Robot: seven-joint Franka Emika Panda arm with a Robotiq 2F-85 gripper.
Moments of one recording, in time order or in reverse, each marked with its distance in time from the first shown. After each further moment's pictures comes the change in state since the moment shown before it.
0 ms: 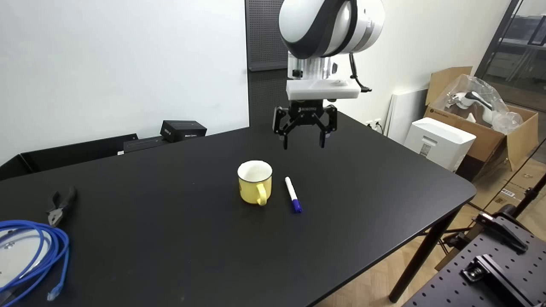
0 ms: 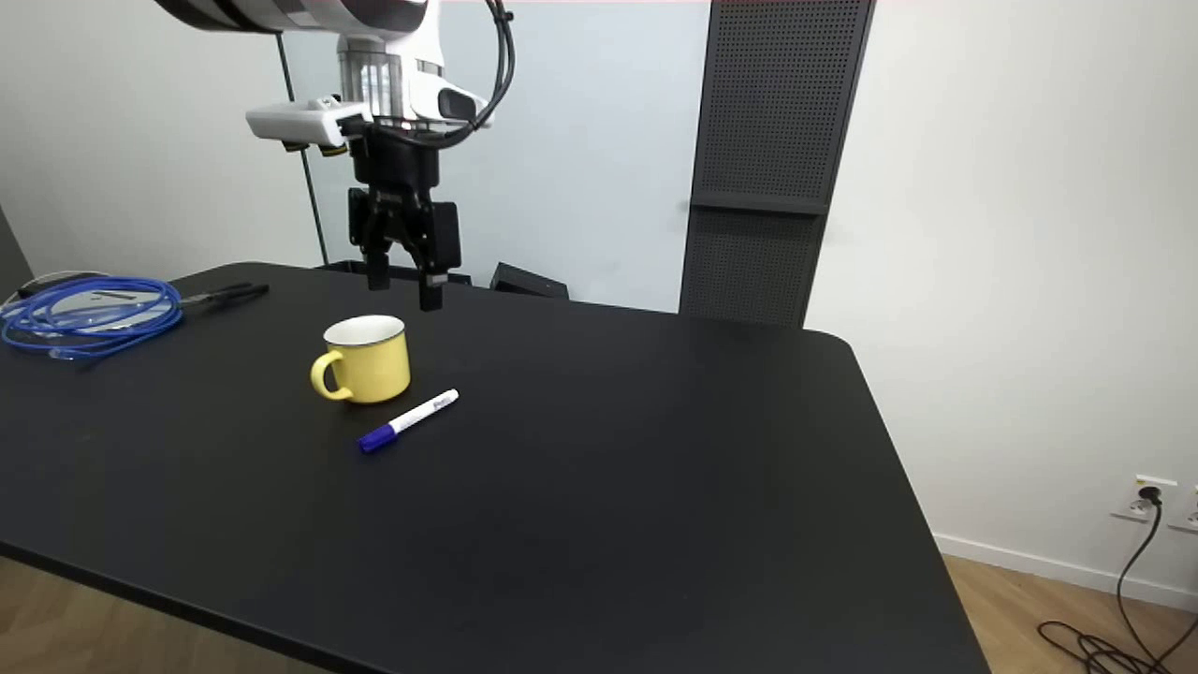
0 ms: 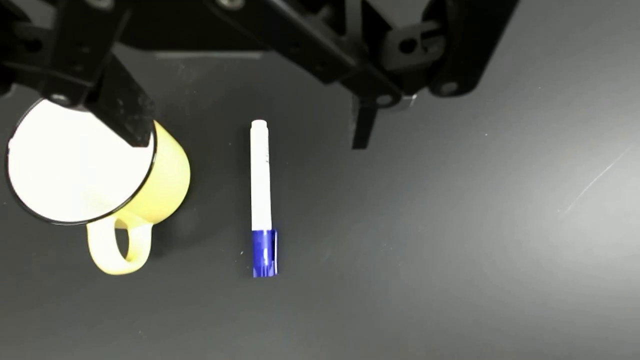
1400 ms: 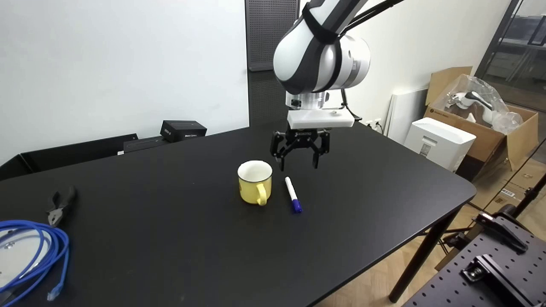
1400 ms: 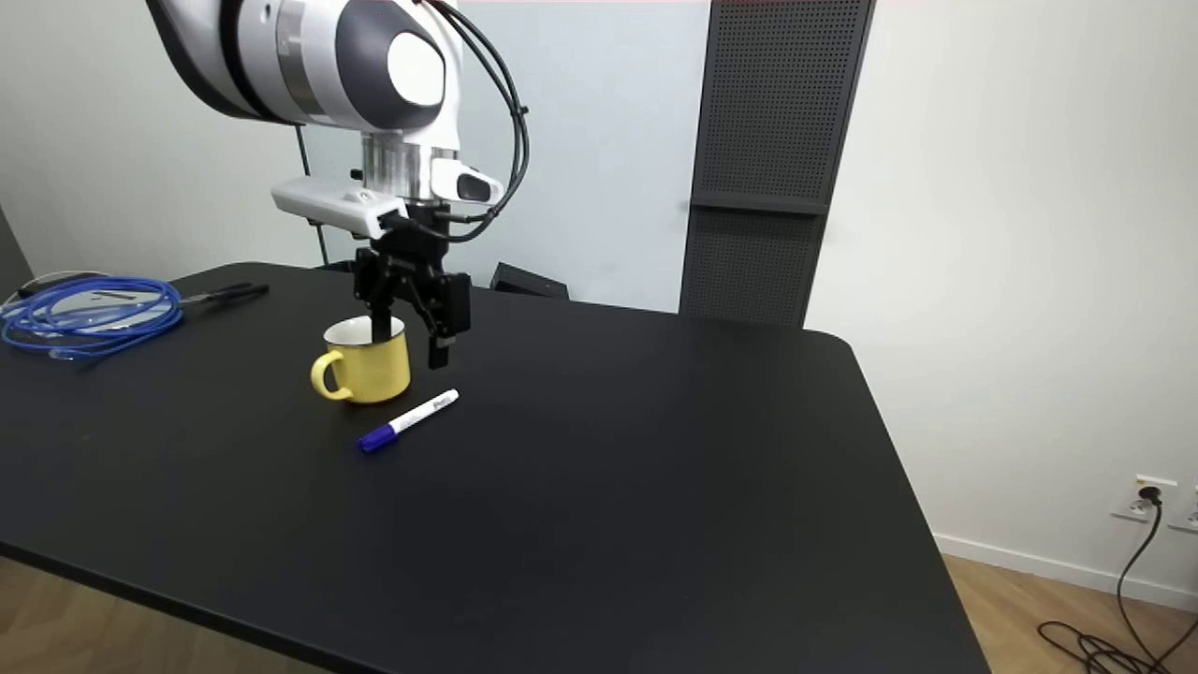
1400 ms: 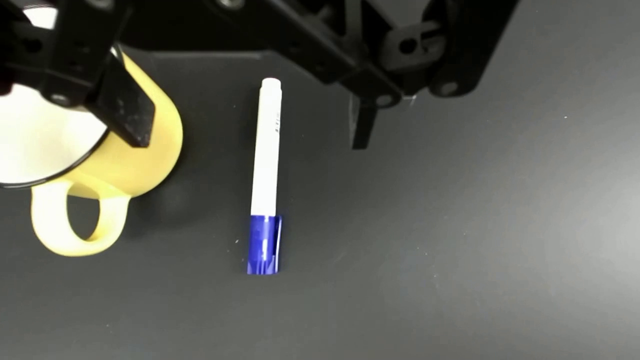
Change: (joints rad) arm 0.037 0.150 -0.040 0.007 0.090 0.130 -0.183
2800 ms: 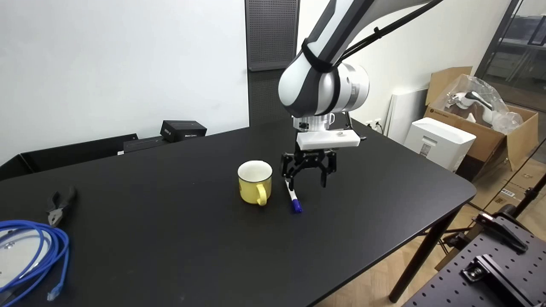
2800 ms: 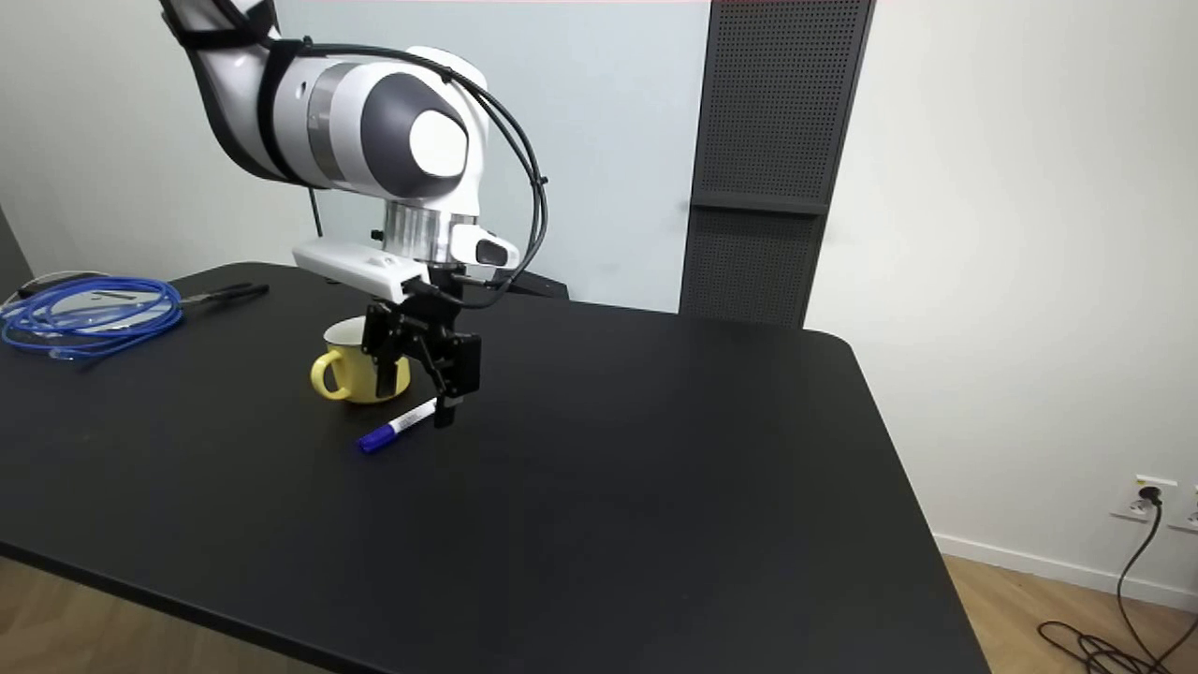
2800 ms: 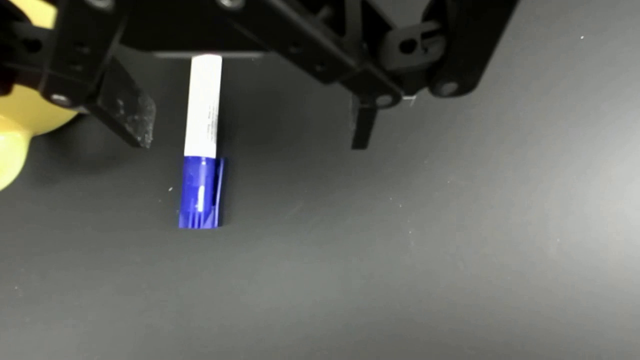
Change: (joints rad) arm -0.019 0.110 -0.014 -0.001 0.041 0.010 -0.081
